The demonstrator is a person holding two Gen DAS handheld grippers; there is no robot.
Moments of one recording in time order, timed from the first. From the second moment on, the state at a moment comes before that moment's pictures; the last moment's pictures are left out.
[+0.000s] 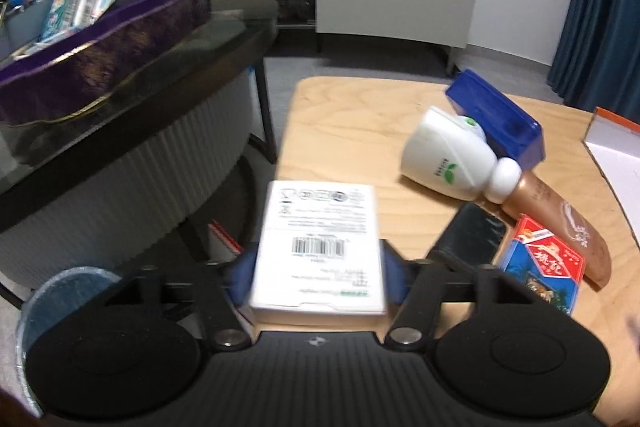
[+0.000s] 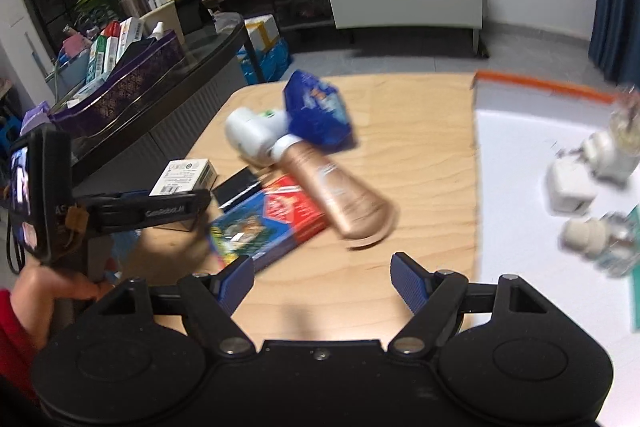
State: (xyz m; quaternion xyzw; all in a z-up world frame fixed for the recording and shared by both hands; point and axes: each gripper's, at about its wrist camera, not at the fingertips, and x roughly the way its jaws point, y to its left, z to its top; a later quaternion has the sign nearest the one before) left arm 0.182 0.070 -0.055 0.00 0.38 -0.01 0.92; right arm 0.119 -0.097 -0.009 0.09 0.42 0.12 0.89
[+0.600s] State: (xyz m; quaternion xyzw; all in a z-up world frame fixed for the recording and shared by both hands) left arm 0.141 0.095 -0.031 -0.04 0.33 -0.01 0.94; right arm 0.172 -0.013 -0.037 0.13 0.45 -0.03 0.88
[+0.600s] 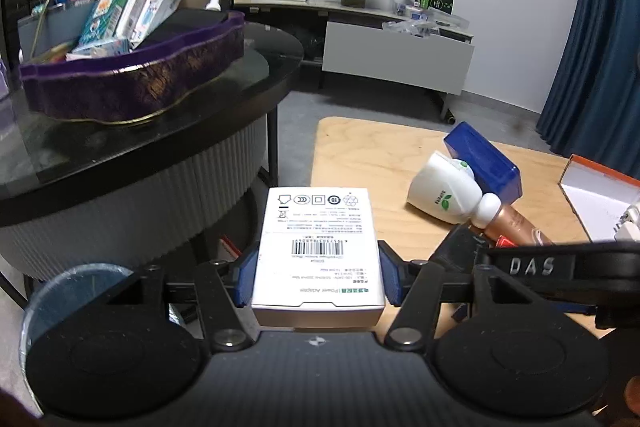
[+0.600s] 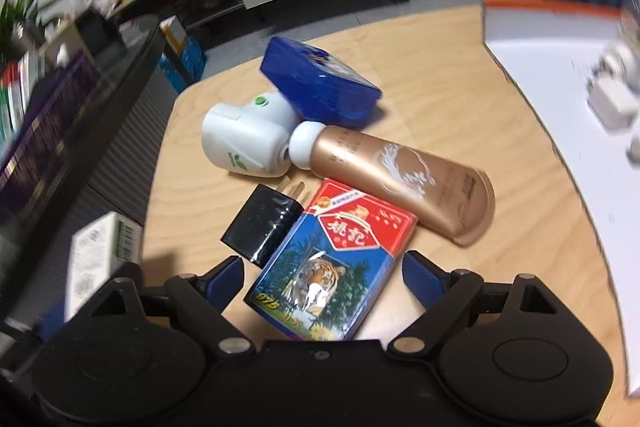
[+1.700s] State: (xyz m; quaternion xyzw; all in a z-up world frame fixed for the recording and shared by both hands) left arm 0.076 -0.028 0.019 -0.07 0.30 -0.13 0.94; right arm 0.059 -0.154 0.034 0.02 0.30 -0.01 0.95
